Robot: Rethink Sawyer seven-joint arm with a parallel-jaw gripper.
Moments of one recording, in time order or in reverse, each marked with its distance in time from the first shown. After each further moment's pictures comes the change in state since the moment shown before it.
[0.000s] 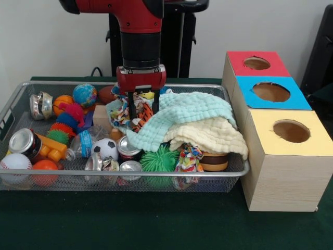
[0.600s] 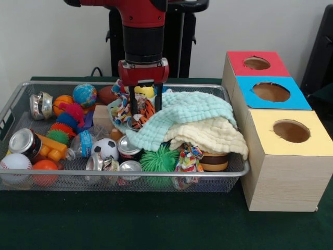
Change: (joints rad) arm -0.004 -0.049 0.040 0.000 0.000 0.120 0.000
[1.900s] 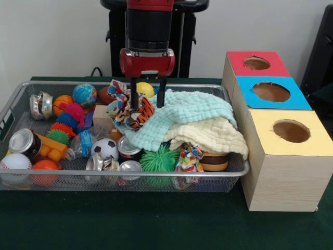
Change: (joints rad) arm 0.045 -0.084 0.001 -0.030 0.000 0.038 0.000
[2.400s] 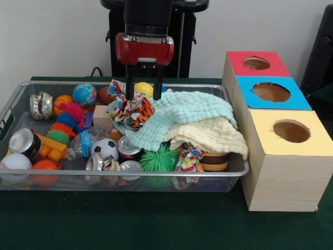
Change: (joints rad) arm 0.018 -0.065 0.001 -0.023 0.000 0.028 0.000
